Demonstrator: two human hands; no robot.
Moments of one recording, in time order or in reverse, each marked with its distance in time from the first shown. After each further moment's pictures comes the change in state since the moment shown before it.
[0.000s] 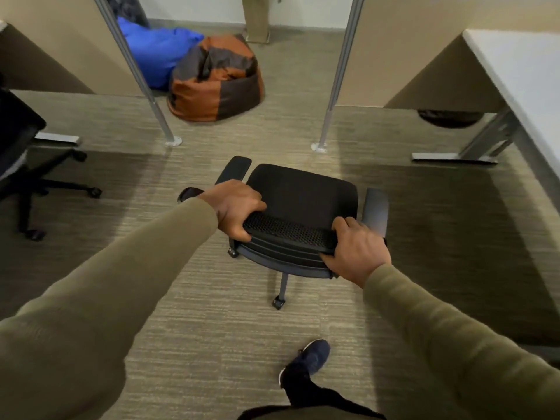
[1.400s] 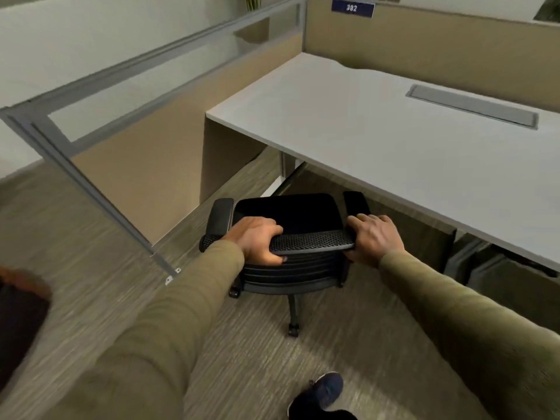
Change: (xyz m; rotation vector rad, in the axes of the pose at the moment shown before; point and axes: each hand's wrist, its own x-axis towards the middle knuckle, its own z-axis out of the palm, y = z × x) left_hand 0.652 -0.056 -0.241 0.012 0.131 0.720; right_hand 0.228 0.435 -0.059 -0.093 0.133 0.950
